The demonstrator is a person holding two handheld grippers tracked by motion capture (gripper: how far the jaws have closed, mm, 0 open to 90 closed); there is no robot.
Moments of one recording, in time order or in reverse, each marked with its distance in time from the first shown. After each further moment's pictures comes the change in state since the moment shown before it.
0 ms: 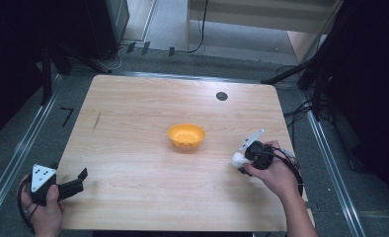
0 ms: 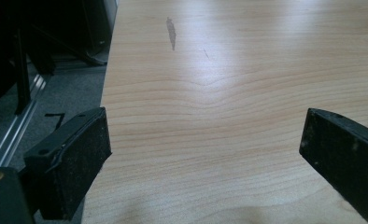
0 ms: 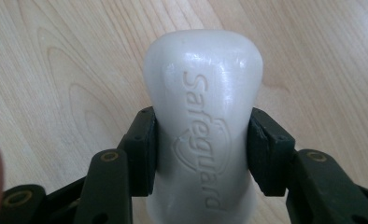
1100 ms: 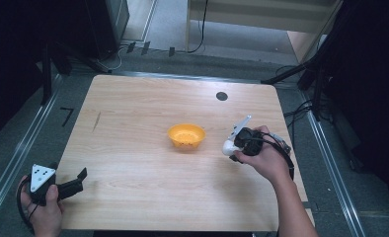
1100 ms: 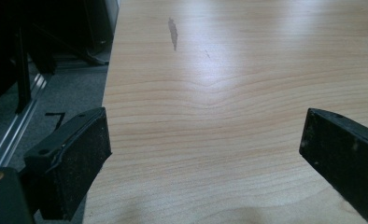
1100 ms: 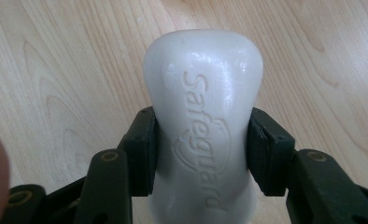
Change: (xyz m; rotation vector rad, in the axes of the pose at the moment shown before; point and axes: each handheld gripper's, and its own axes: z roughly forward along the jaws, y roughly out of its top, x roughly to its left) left arm 0.001 0.000 0.000 -0.006 0.003 -0.006; right arm -0.008 0.049 -0.010 -0.002 -0.021 -0.110
